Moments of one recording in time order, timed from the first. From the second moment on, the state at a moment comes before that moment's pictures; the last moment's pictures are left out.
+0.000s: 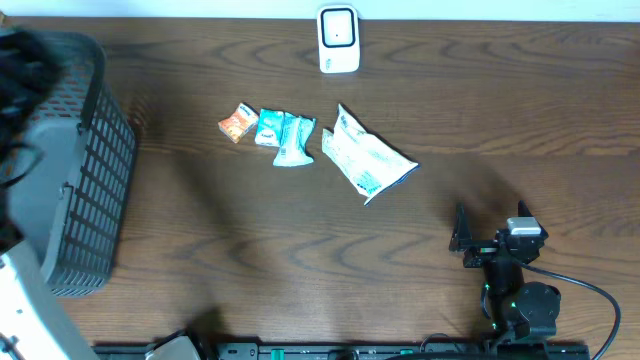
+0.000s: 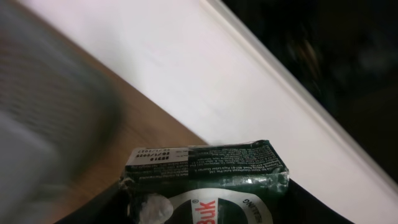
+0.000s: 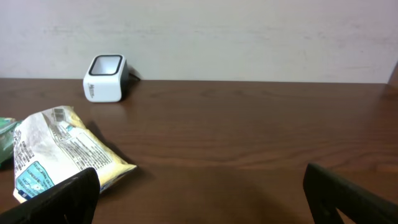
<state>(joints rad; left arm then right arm) 0.49 1.30 1.85 -0.97 0.49 -0.53 0.03 0.01 0.01 -0.07 -0.01 0.01</state>
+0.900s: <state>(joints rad) -0.17 1.91 1.84 -1.35 -0.06 -0.35 0.03 0.01 0.01 -0.07 -0.01 0.01</state>
